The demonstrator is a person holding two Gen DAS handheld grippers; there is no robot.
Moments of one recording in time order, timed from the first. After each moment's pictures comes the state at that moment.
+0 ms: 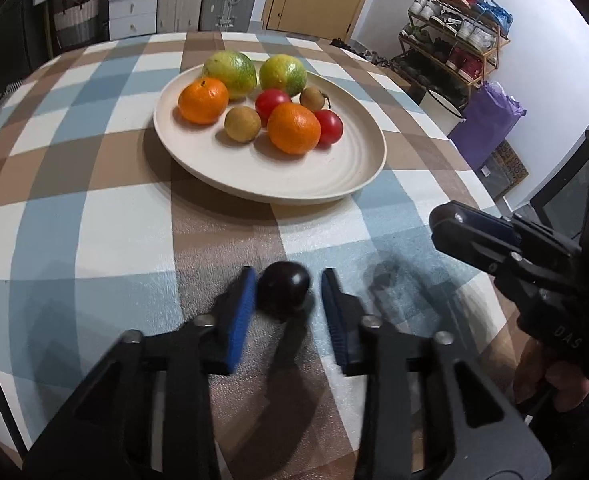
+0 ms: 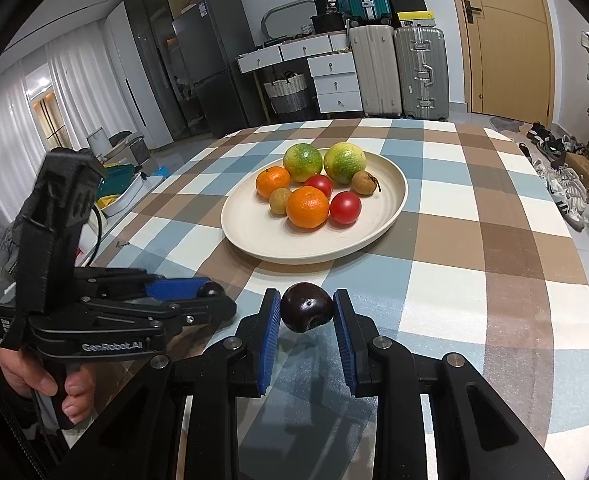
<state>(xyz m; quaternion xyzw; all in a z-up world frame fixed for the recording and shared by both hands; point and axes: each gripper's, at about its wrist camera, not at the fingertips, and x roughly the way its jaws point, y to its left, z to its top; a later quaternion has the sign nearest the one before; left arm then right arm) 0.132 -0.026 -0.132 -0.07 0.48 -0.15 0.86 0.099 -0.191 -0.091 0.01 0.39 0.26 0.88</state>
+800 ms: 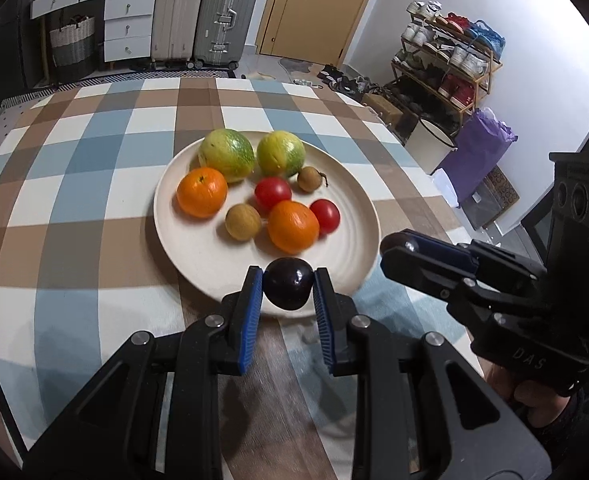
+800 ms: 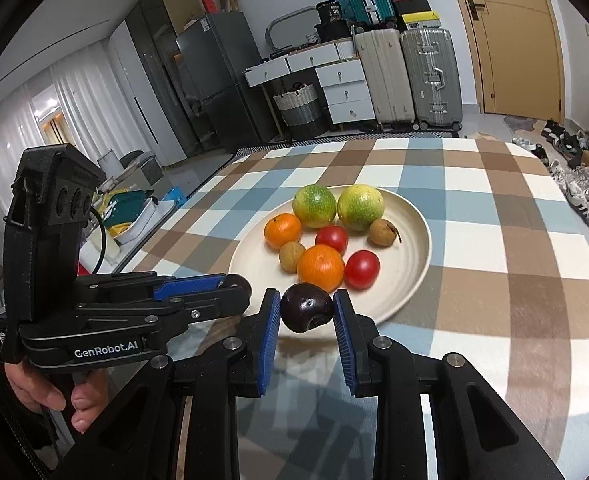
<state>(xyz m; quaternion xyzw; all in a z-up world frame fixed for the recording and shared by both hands) 0.184 -0.015 -0.086 -0.08 0.44 -0.16 0.88 0.154 -0.177 -0.072 0.05 0.38 0.29 0.88</state>
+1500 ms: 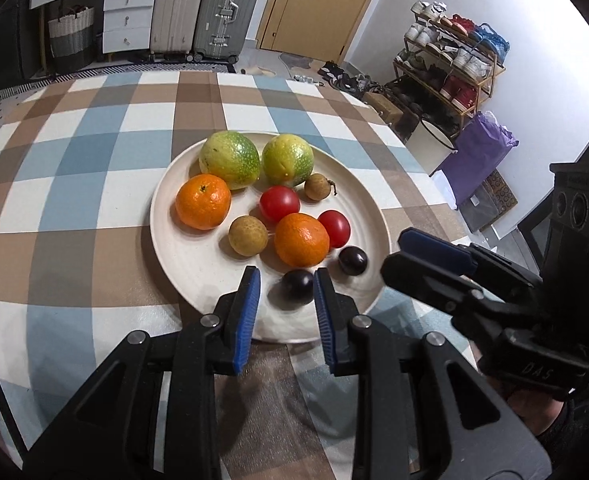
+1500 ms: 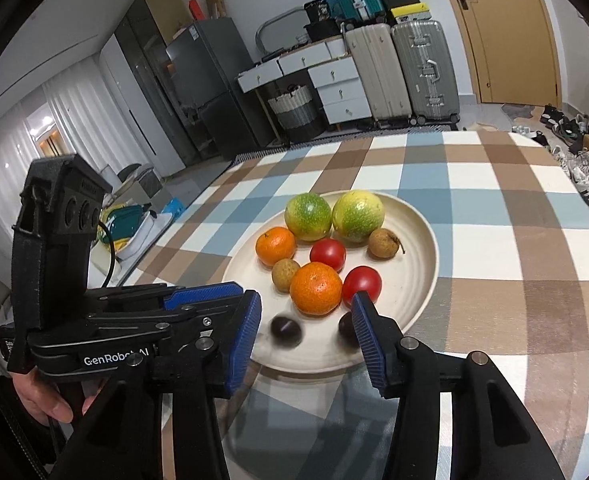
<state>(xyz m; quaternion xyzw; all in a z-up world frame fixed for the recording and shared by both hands) 0.205 -0.013 -0.093 -0.09 0.44 -0.16 0.88 0.172 -0.177 -0.077 0.09 0.38 0.29 0.88</state>
